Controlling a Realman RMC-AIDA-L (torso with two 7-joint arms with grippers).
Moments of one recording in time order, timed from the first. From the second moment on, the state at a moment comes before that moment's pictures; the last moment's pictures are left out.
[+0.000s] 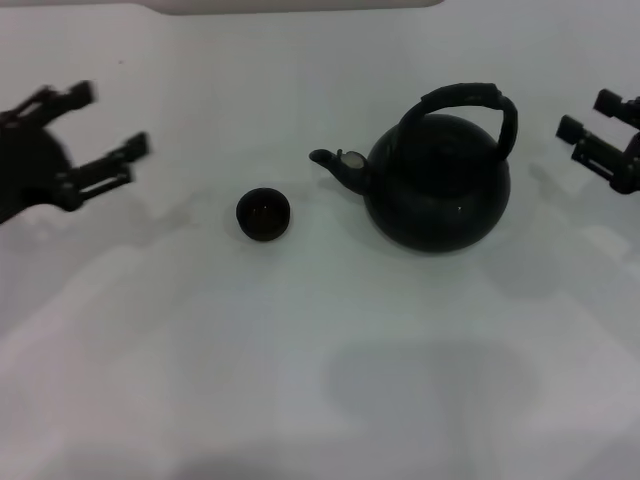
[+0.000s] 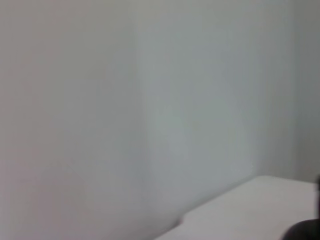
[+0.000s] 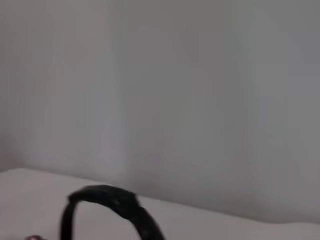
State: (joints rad) left arm -0.18 -2.07 0.94 0.71 1.40 1.39 -0.98; right arm 0.17 1.95 -1.33 -0.56 -0.96 -1.16 0.96
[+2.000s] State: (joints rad) left arm -0.13 -2.07 0.84 0.71 1.40 1.39 -0.96; right arm 0.21 2.02 -1.41 -0.70 -1.10 -1.01 1.29
